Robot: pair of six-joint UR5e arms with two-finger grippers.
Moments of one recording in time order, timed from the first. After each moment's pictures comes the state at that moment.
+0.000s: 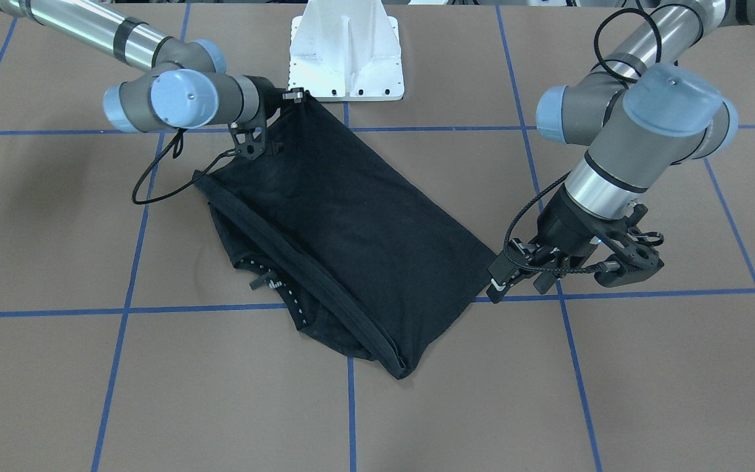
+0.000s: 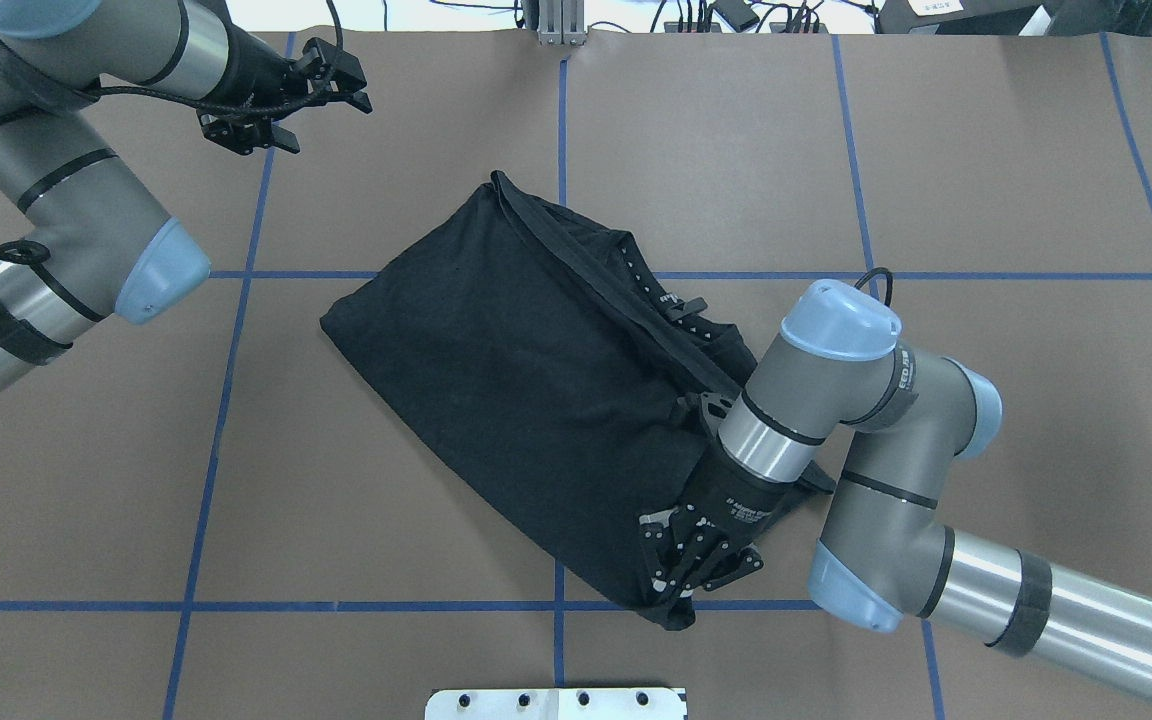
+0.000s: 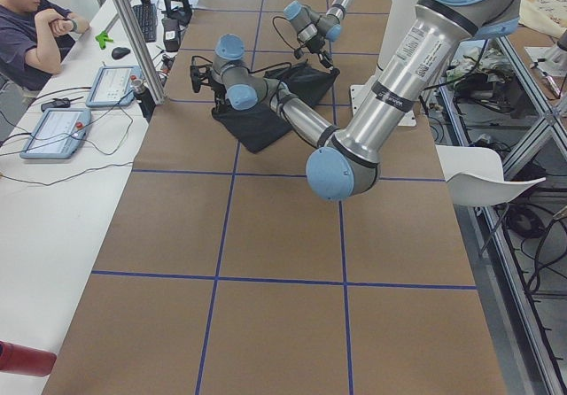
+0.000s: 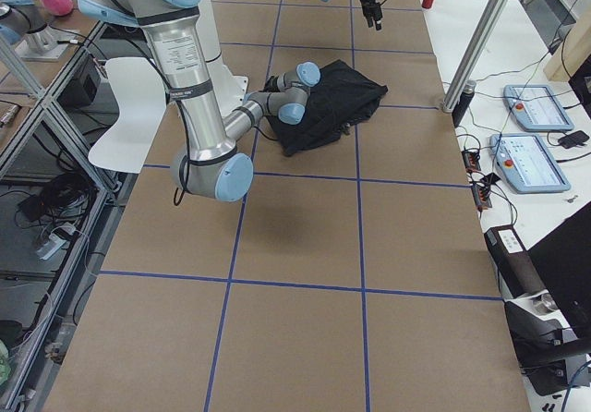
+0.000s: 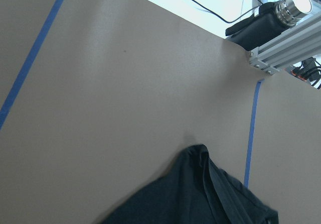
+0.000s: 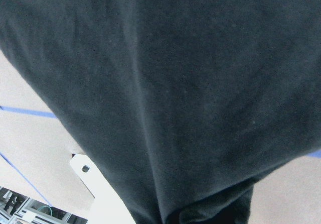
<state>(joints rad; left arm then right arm) -0.95 -2.16 -1.55 -2.10 -2.06 -1.40 0.47 -1.15 1.67 -0.97 2.68 1.57</state>
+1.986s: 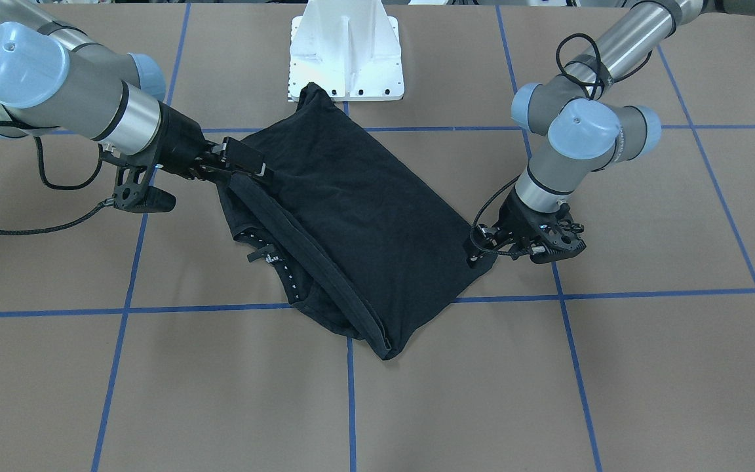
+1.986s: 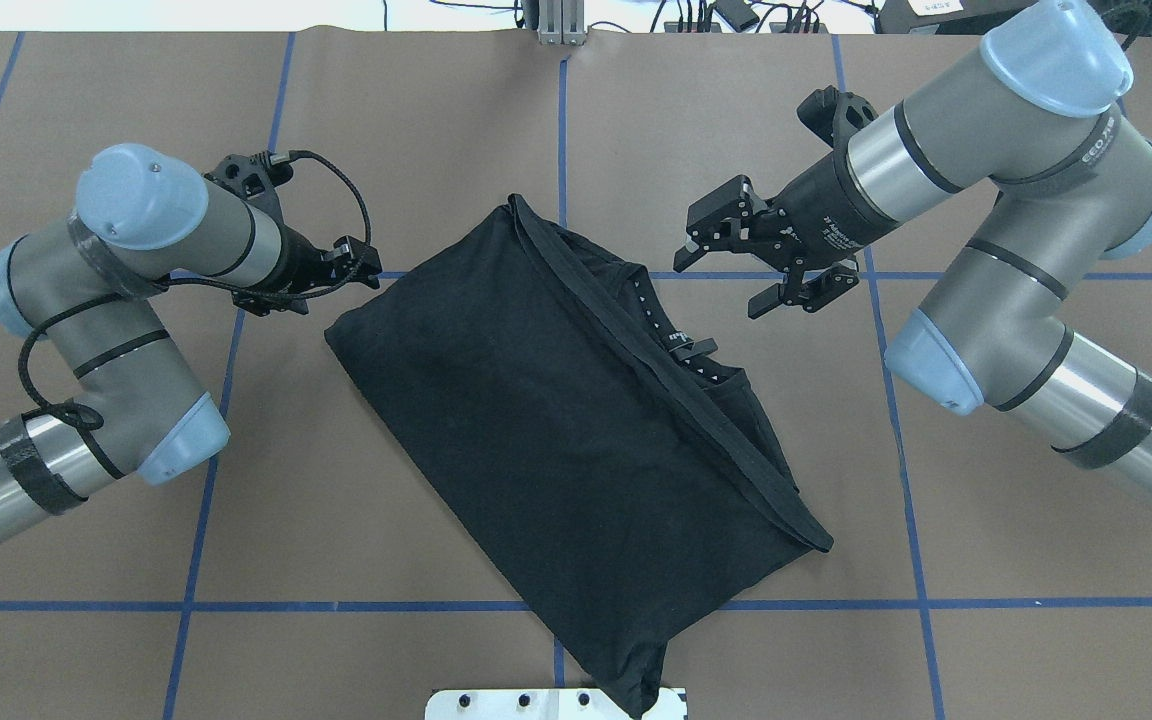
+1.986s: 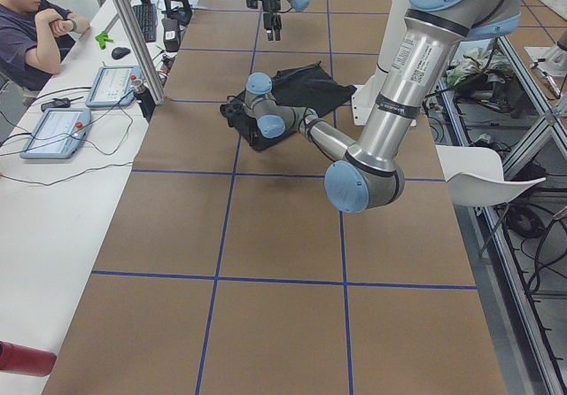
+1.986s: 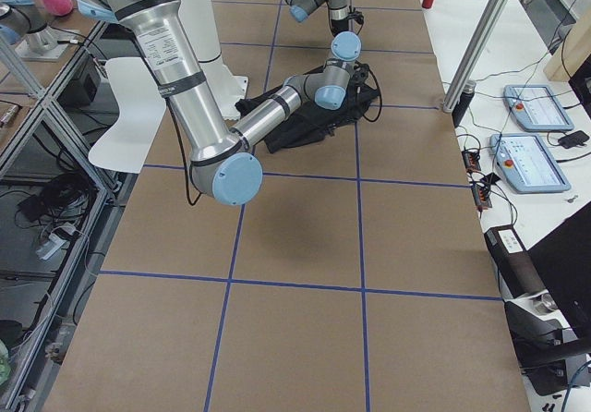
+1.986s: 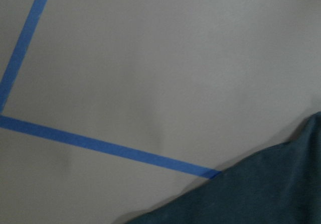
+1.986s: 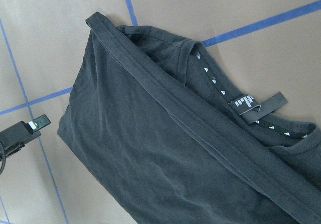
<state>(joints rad) -0.73 -2.01 -1.54 -2.11 -1.96 -1.41 0.85 -1.10 1.71 -0.97 2.46 1.58</state>
